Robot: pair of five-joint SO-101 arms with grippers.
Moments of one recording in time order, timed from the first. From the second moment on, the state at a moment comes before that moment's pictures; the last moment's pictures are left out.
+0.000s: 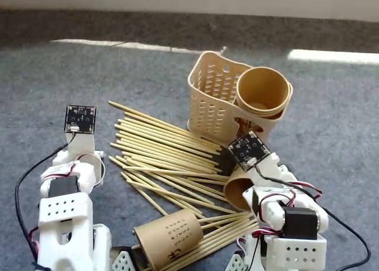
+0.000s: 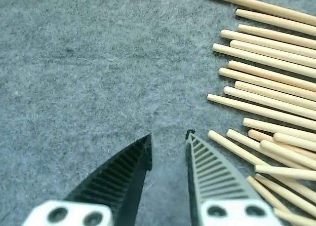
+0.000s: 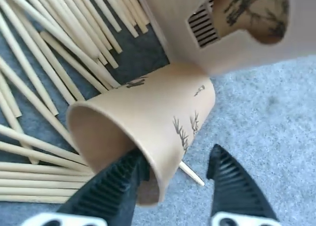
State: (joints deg) left arm -18.5 -56.3 76.1 42.0 -8.0; right arm -1.9 -77.7 61.5 82.3 42.6
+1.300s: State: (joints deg) left arm -19.9 -56.3 76.1 41.9 -8.0; right arm -0.7 -77.8 27.6 97.2 34.0
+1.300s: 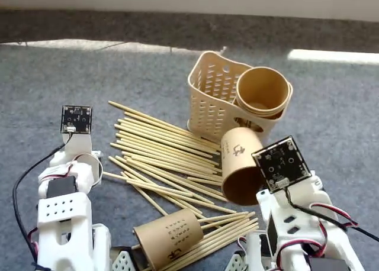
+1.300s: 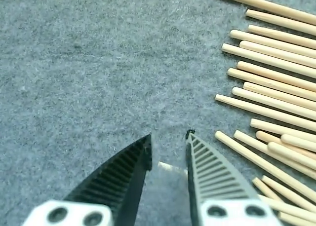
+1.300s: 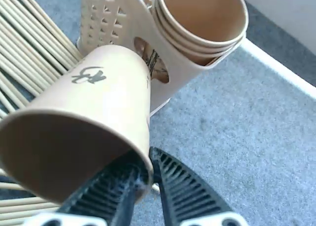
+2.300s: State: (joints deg) left arm -19.9 -56.3 76.1 41.9 -8.0; right arm 4.2 -65.3 12.7 81.5 24.0
